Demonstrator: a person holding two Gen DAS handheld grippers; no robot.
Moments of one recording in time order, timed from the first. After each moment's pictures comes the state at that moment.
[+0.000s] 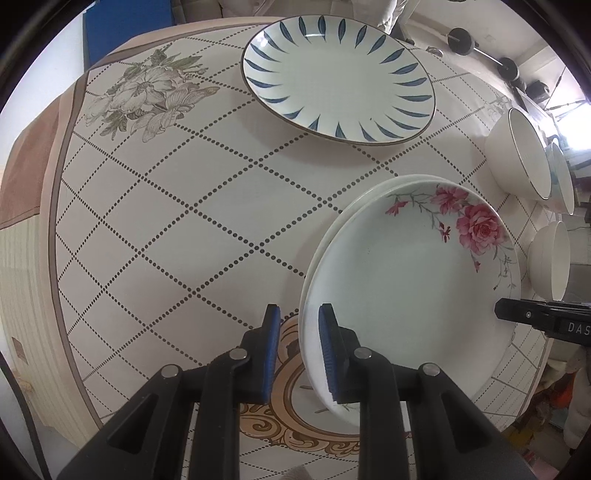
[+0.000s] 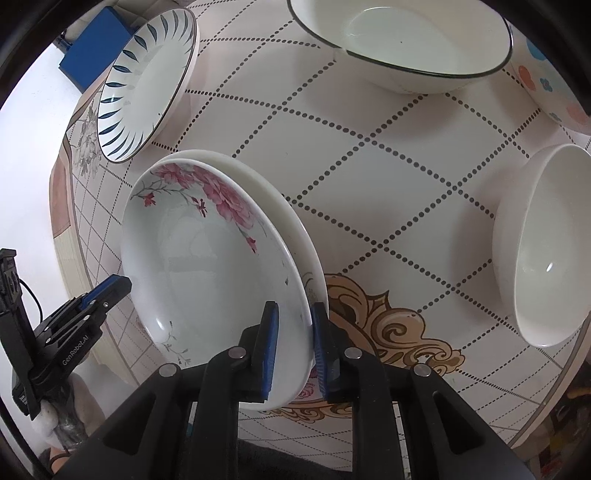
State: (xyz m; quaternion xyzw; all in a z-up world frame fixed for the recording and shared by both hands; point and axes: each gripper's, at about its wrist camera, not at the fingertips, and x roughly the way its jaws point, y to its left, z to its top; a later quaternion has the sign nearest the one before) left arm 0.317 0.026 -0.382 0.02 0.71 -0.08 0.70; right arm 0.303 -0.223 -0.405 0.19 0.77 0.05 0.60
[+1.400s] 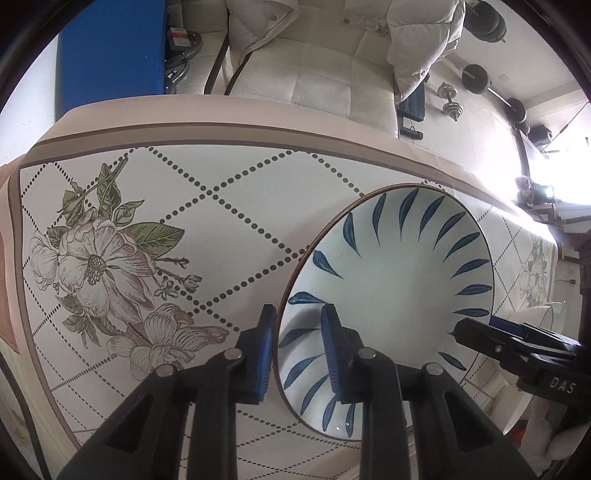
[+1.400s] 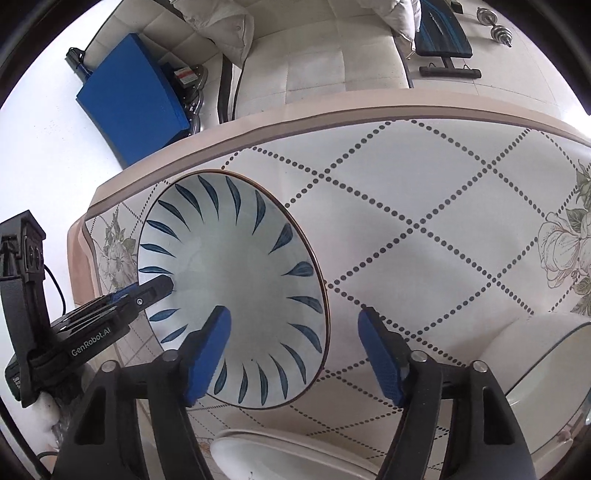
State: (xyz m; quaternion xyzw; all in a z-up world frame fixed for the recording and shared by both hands) left arm 0.535 0.040 -0.412 -0.06 0.71 -0.08 0.70; right arm 0.527 -0.168 -0.419 0.19 0.73 0.09 0.65
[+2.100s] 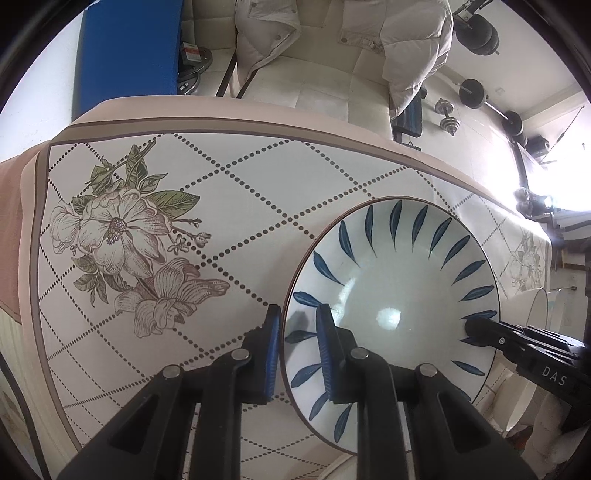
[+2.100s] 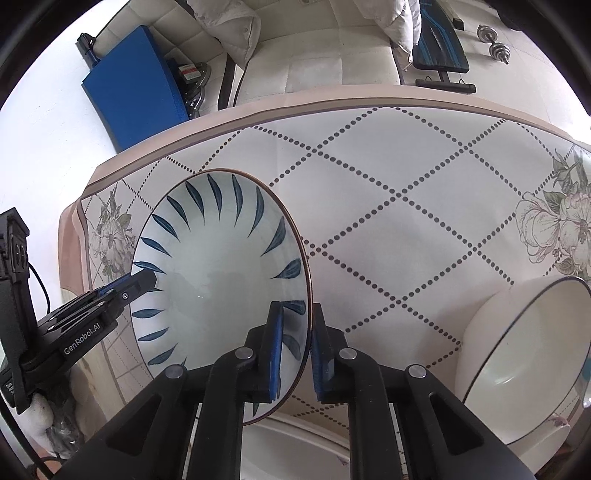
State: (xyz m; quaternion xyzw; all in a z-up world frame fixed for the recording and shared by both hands) left arm 0.487 0.050 -0.381 -0.06 0.68 -0.07 0.73; right arm 0.495 -0.168 -0.401 0.15 0.71 0.09 0.68
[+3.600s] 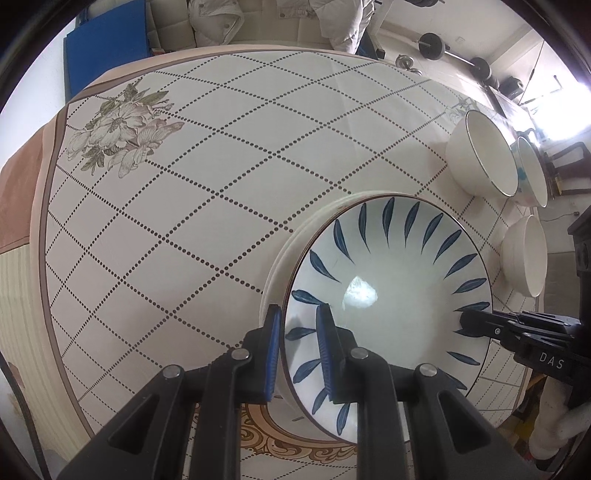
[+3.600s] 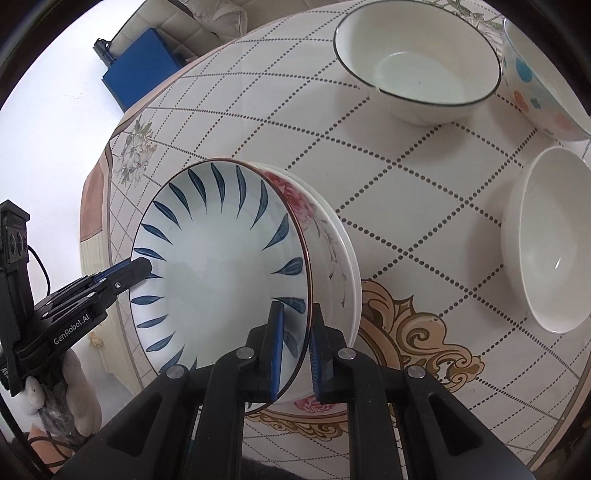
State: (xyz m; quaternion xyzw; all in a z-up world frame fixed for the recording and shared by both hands) left arm 0.317 0.003 -0.356 0.02 0.68 -0.12 0.72; right arm 0.285 -0.226 -0.385 0.21 0.70 0.09 0.67
